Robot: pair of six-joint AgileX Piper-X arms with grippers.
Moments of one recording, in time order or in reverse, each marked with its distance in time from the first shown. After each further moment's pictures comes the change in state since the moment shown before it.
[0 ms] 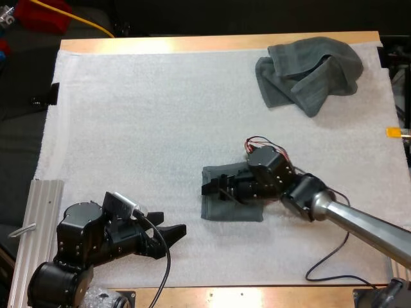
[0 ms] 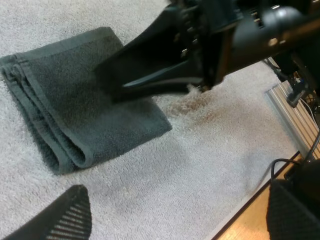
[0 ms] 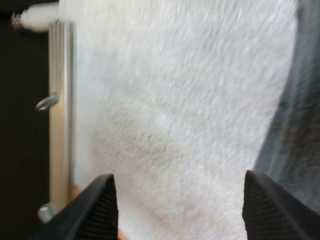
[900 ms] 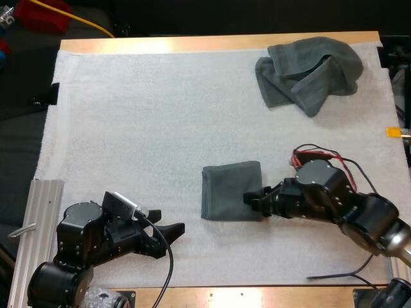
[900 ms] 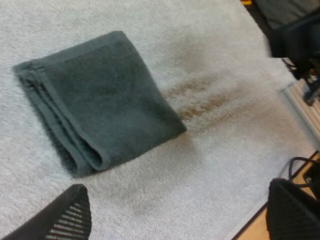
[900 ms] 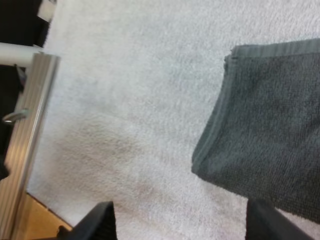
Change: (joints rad) left arm 0.000 0.000 0.000 0.000 -0.043 0.042; right arm 0.000 -0.483 0.000 0.482 0.211 -0.210
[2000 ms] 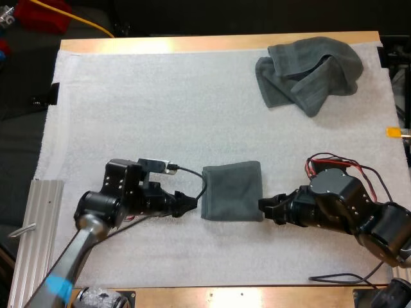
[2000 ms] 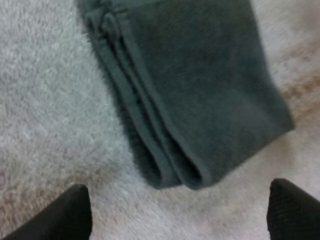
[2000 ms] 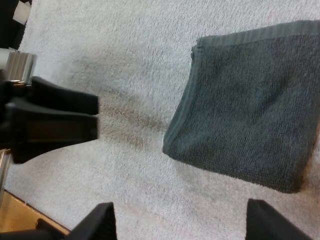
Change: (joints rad) left arm 0.000 0.654 0.000 -0.288 -0.040 0.024; right arm 0.000 -0.083 0.000 0.132 0.056 -0.003
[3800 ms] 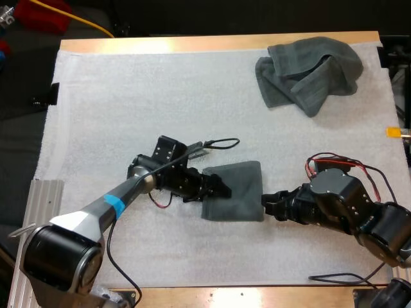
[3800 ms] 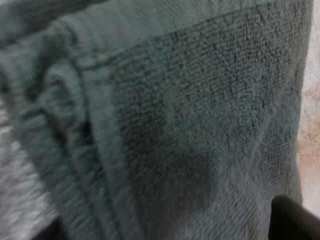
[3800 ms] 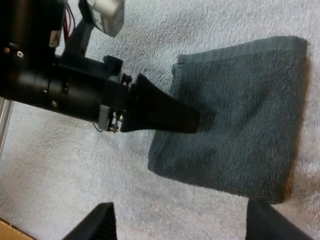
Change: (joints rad) left arm -0.173 0.556 -0.235 -0.158 0.151 -0.261; right arm 0.000 0.000 0.000 0.000 0.064 0.021
